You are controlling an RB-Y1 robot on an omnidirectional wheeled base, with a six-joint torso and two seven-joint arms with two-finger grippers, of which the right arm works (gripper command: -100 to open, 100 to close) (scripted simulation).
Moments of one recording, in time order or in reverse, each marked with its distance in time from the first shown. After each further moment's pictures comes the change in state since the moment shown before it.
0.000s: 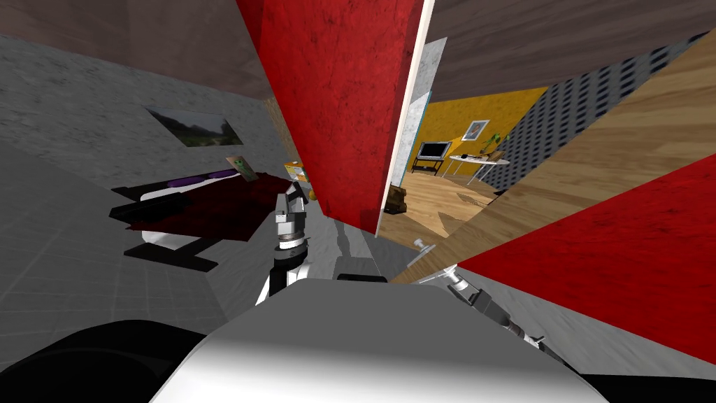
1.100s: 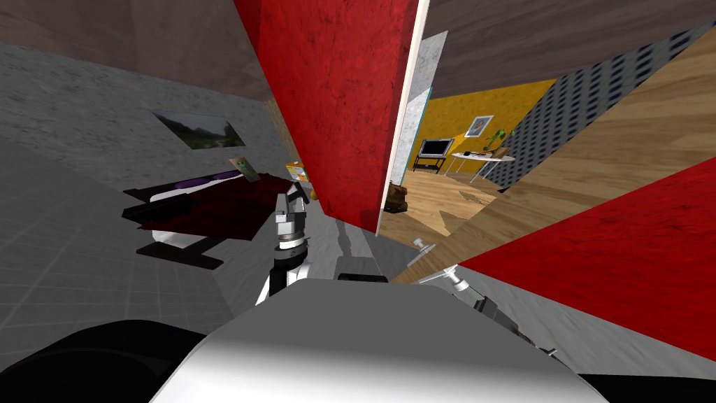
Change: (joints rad) arm 0.002 0.022 0.029 0.079 0.041 -0.080 -0.020
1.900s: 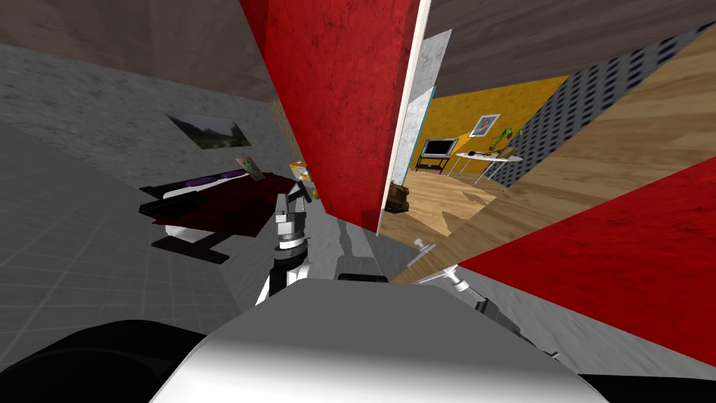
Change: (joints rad) arm -0.007 0.017 0.009 0.038 0.016 -0.037 -0.007
